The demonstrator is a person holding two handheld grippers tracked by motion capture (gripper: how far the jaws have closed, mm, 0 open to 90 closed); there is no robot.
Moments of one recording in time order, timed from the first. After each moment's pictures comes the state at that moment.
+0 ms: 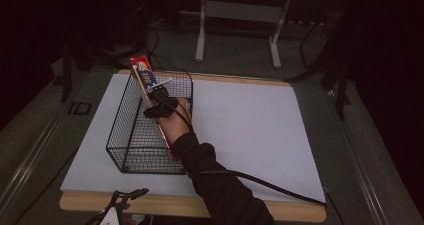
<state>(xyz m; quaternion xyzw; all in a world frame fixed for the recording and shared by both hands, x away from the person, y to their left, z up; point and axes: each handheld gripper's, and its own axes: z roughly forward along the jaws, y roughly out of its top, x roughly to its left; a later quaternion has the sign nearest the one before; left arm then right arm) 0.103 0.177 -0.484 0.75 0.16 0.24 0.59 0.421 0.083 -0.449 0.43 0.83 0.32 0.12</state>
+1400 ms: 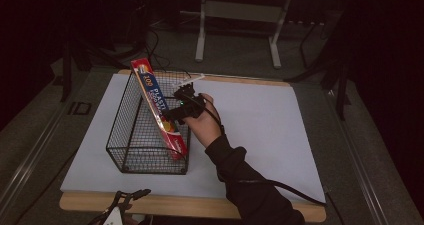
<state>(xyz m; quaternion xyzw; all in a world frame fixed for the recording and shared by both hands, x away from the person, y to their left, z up) 0.104 0.173 -0.486 0.76 0.16 0.23 0.58 0.399 -0.003 -0.405 0.35 0.85 0.39 0.10</state>
